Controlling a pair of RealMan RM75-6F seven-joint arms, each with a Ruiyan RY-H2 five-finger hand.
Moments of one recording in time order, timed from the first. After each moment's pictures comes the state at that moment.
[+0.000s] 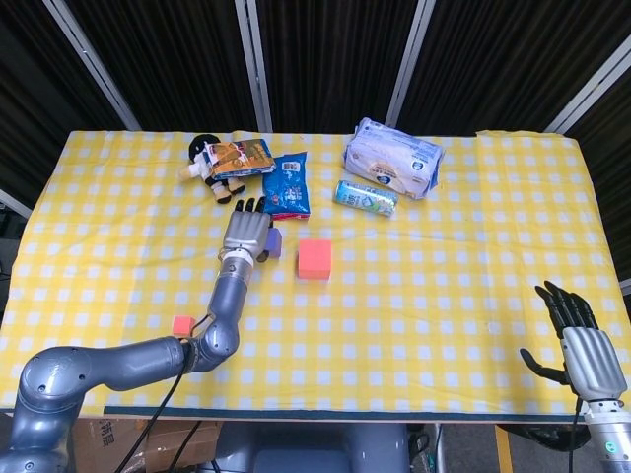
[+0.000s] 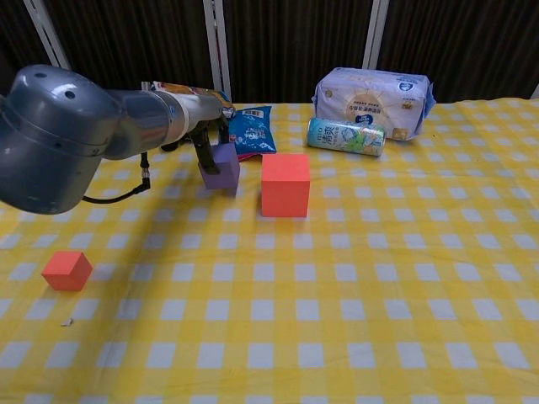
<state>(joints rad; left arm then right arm) -1.17 -1.79 -0.43 -1.22 0.23 0.96 1.02 0.09 -1.06 0.03 -1.65 -1.51 1.41 0.18</state>
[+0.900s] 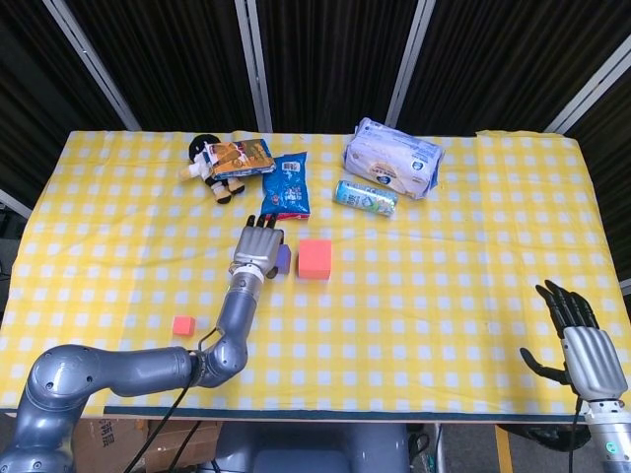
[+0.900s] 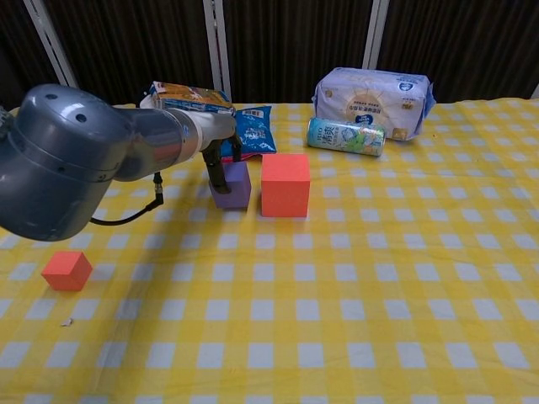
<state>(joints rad) -1.21 -1.82 -0.38 -1.26 0.18 1.01 1.01 0.09 -1.06 0.04 -1.65 -1.51 1.42 0.19</state>
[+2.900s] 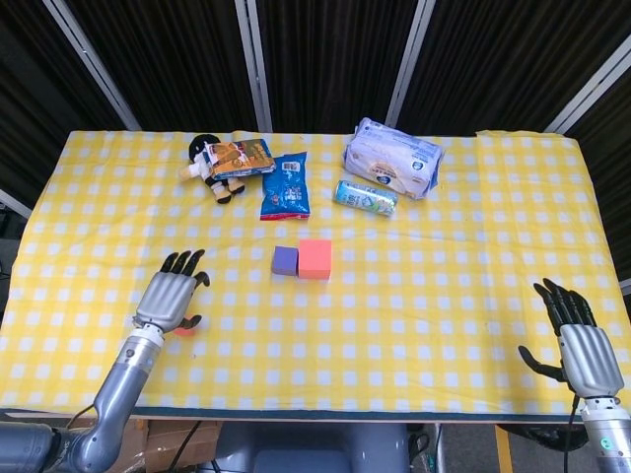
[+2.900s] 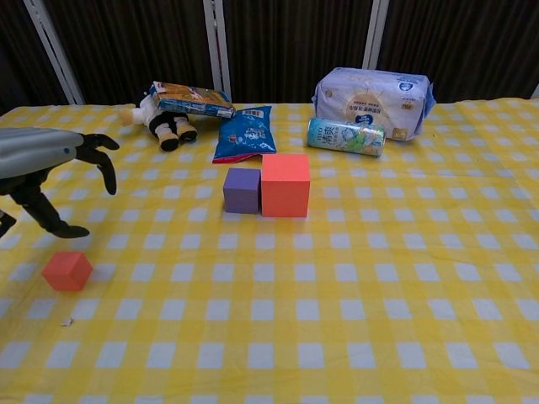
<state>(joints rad) -0.72 -1.39 0.03 -1.90 0.83 1.31 0.66 0.10 -1.07 0.05 -1.66 -1.49 1.40 0.14</state>
